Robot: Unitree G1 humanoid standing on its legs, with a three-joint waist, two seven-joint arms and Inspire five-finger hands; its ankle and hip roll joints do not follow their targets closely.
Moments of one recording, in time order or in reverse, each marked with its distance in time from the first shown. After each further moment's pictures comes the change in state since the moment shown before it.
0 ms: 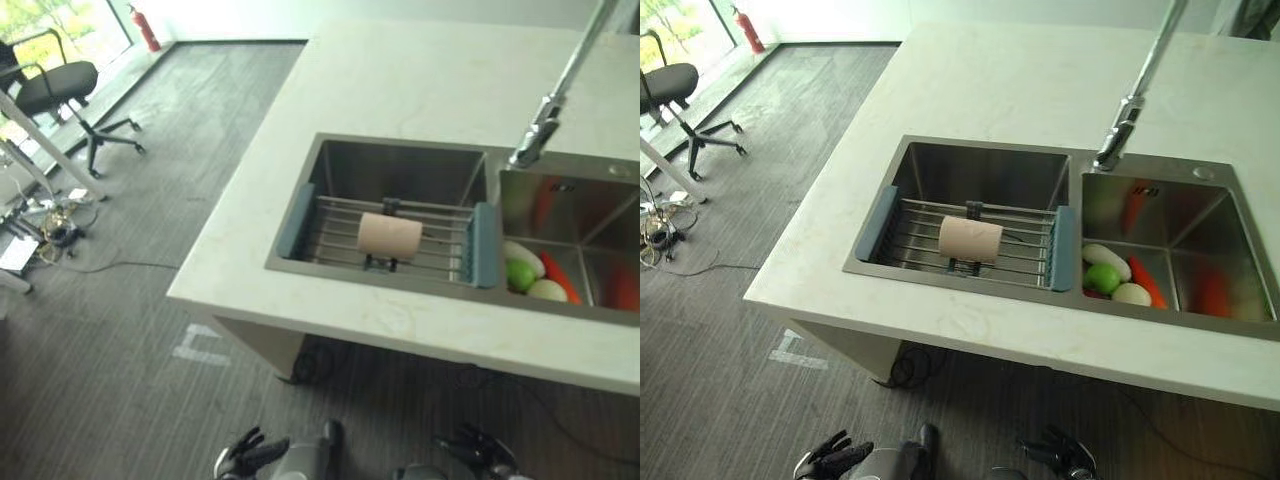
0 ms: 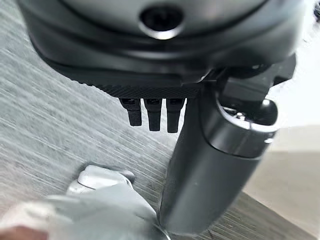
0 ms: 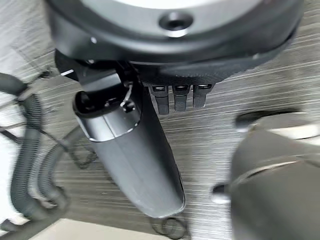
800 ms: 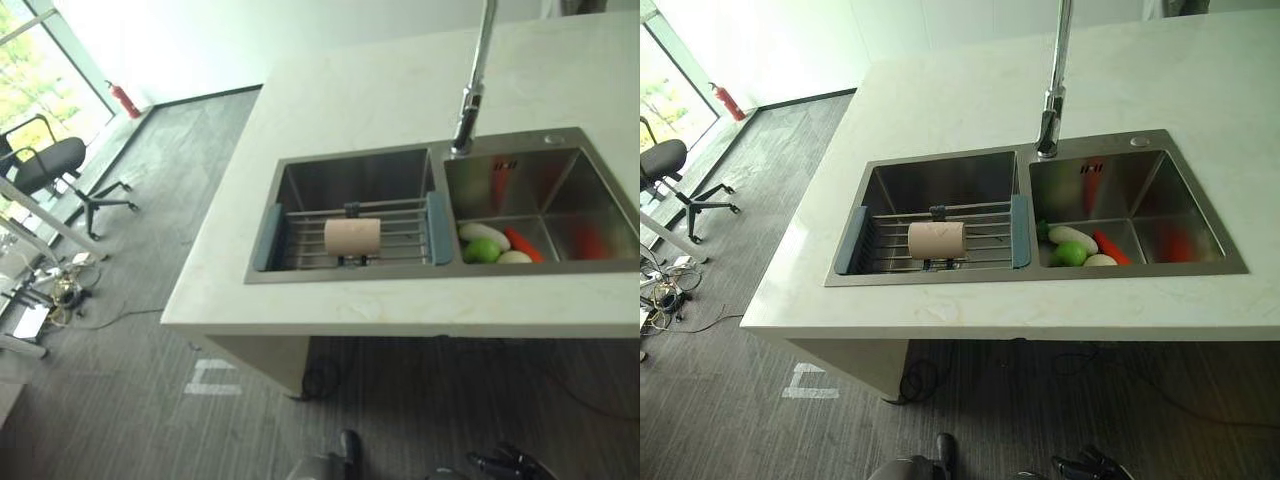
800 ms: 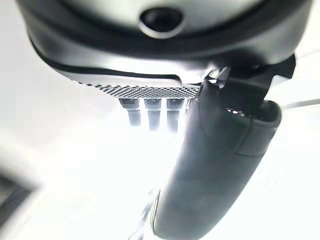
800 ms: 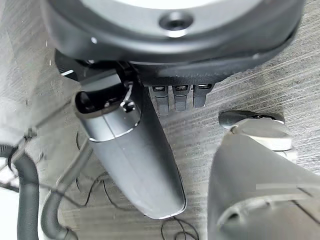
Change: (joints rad) left arm 0.201 1.011 0.707 -0.571 0.333 -0.191 0.562; right arm 0.139 -0.121 -0.033 -0.084 0.055 0.036 0.040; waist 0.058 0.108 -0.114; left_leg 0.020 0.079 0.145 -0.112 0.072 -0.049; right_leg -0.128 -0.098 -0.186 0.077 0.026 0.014
